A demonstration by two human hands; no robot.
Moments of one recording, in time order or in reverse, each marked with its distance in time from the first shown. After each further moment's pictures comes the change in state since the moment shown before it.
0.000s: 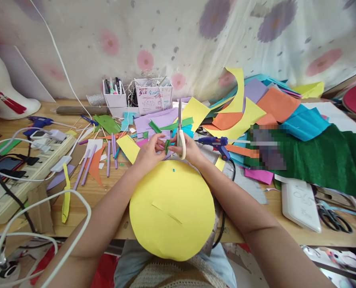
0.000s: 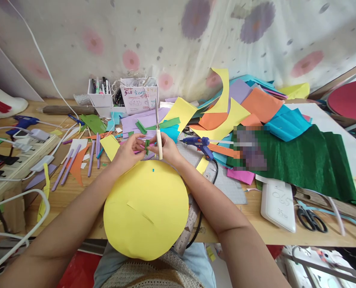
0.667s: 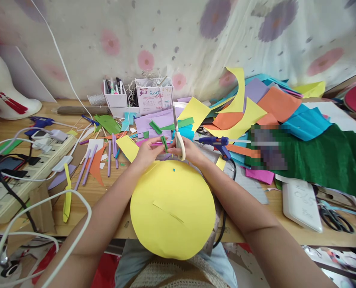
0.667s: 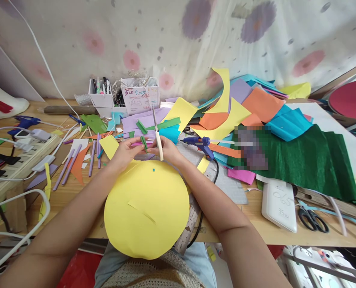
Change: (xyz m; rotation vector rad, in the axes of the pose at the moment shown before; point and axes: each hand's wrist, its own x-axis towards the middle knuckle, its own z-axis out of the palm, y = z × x) left_hand 0.006 0.004 0.004 -0.439 0.036 -0.291; right_hand -0.003 -0.002 -0.002 -0.011 -0.092 0.128
